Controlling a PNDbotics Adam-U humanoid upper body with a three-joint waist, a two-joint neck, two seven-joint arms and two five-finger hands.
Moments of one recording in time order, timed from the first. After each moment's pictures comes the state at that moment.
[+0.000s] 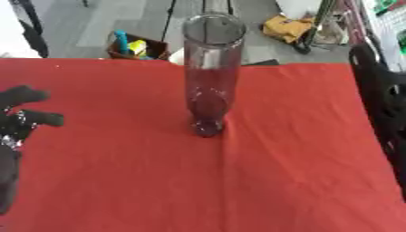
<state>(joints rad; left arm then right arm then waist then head) -0.34 0.12 0.00 -1.98 0.01 -0.25 -0.16 -1.21 -0.44 0.07 -1.52 0.04 0.14 -0.55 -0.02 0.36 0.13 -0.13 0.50</state>
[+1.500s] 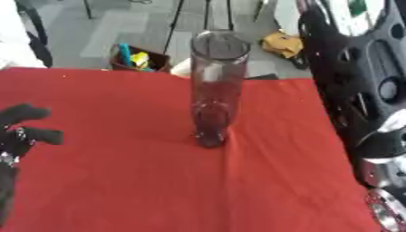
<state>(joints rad) -0.32 0.13 -0.02 -1.98 0.02 -0.24 -0.19 -1.42 -0.30 0.05 -1.36 -0.02 0.12 -0.65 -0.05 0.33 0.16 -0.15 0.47</state>
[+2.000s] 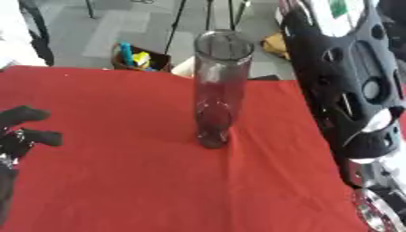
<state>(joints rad) -0.33 0.13 -0.02 -1.98 0.03 -0.24 -0.20 -1.41 -0.27 0.06 -1.35 -0.03 0.11 -0.66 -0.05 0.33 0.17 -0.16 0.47</state>
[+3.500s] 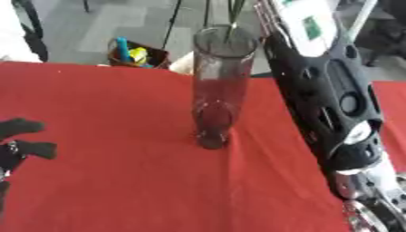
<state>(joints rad) -0.33 0.13 -0.03 -1.98 0.02 -0.24 -0.21 -1.39 -0.28 0.06 -1.30 -0.05 0.06 -0.63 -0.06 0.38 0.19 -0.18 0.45</state>
